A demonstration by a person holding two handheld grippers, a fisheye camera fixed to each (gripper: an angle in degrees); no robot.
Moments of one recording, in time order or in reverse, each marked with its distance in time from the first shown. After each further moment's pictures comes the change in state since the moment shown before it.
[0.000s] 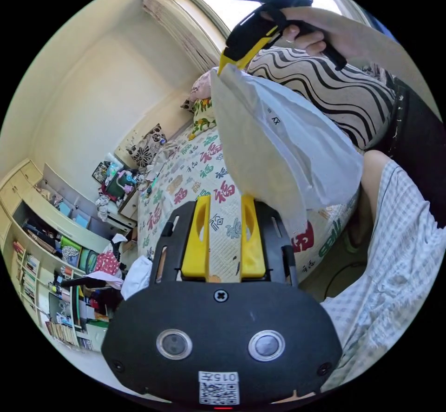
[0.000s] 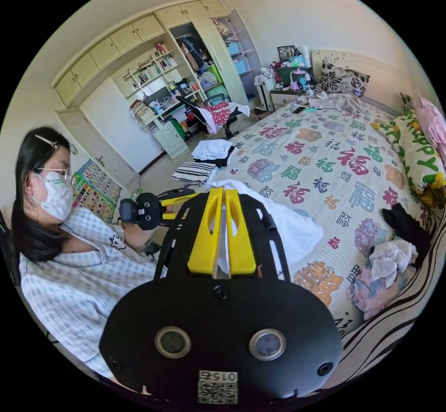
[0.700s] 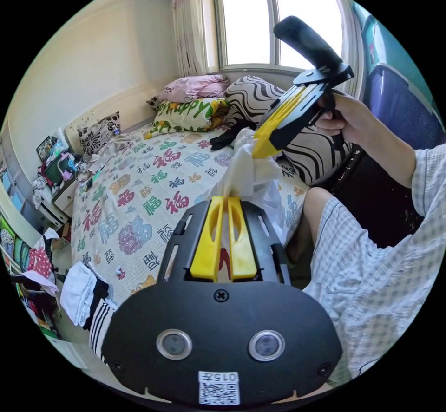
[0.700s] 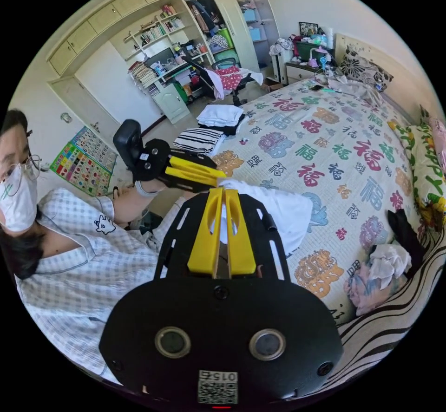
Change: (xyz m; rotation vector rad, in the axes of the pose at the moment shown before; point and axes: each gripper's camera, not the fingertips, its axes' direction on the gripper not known) left arm -0.087 -0.039 0.053 0.108 0.457 -0.159; right arm -0.052 0.099 0.055 -0.221 0.034 -0.075
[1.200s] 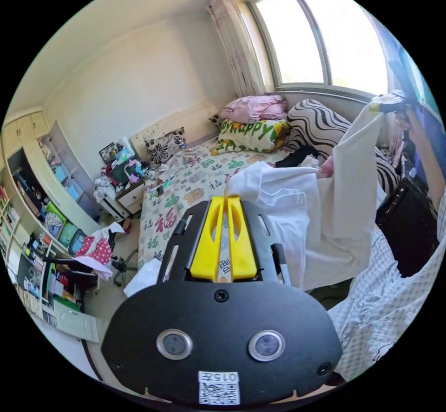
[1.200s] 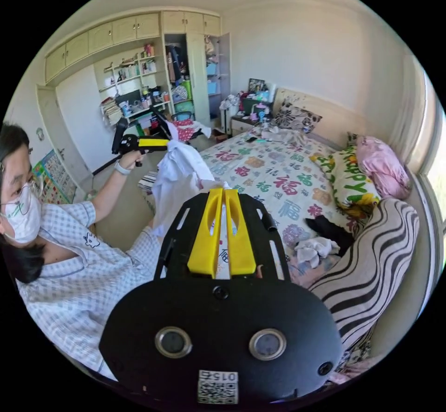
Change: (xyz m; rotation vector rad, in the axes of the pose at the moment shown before) left arm -0.117 -0.071 -0.076 0.045 -0.380 -0.102; right arm -0.020 0.115 -0.135 0.312 0.357 0.049
